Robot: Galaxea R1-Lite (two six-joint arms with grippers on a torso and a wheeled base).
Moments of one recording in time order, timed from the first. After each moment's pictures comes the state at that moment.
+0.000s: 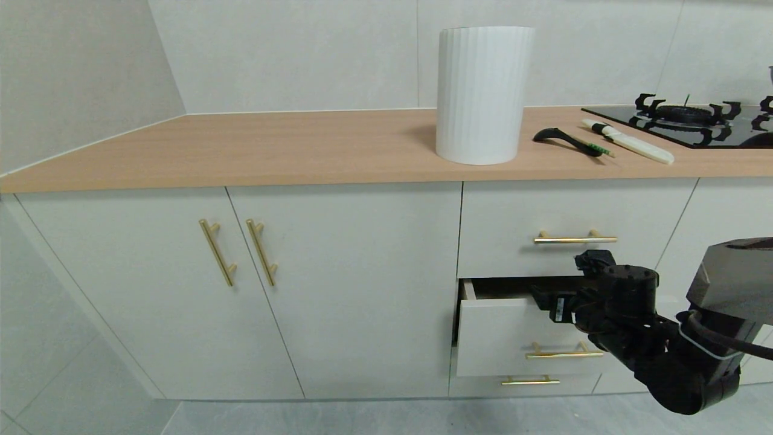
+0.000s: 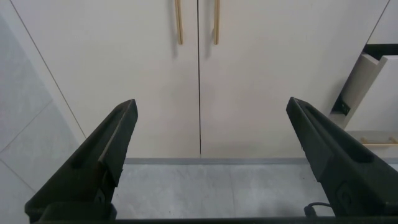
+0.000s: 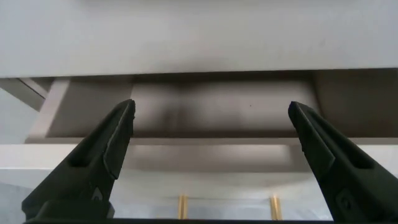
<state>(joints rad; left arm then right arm) 0.00 0.00 0.00 0.00 0.01 0.00 0.27 2.20 -0.58 -1.32 -0.21 0.14</state>
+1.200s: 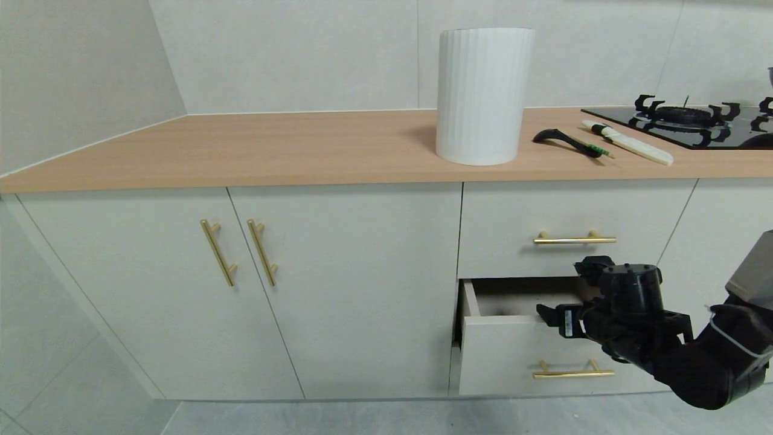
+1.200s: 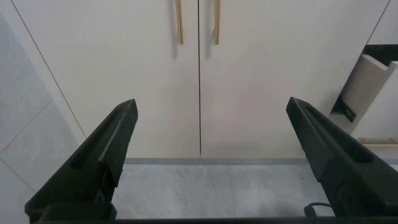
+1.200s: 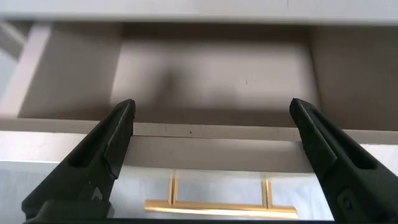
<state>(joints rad) 0.00 0.00 0.00 0.00 0.01 0.00 0.28 2.08 -0.56 -0.96 -0.19 0.15</state>
